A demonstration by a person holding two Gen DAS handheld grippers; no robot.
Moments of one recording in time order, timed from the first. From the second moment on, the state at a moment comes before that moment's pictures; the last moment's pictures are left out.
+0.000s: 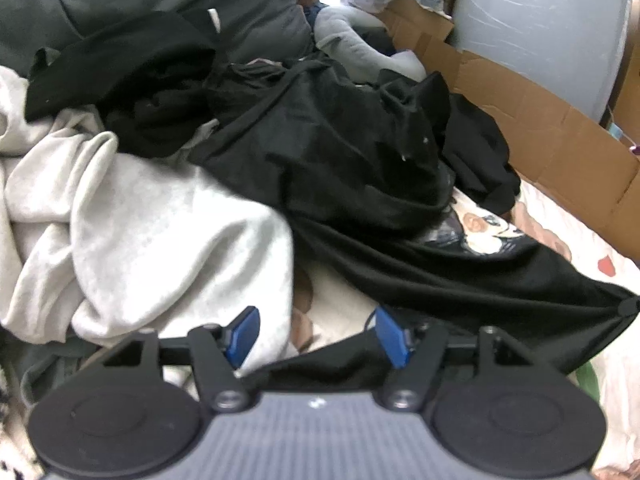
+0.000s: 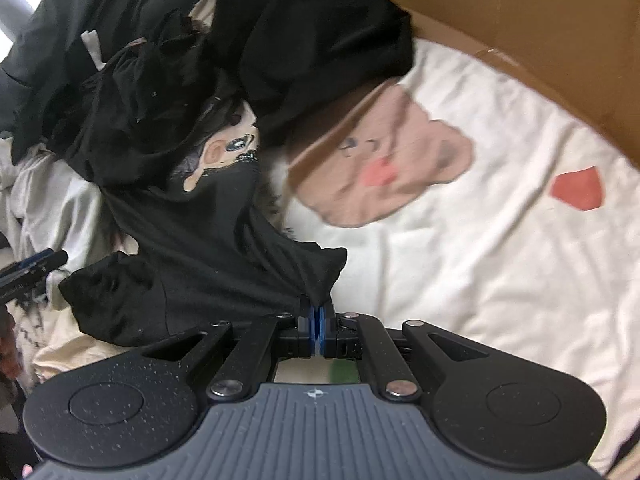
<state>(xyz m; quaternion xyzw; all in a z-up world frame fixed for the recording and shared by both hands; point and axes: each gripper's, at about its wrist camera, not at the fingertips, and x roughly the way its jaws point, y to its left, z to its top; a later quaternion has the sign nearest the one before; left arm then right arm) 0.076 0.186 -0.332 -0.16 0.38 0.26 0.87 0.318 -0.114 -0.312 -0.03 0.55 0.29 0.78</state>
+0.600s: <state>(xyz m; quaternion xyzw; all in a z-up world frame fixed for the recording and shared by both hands) 0.129 0.207 -0.345 -0.12 0.39 0.27 0.87 0.327 -0.230 -0.286 0.00 0.54 0.17 0.83</state>
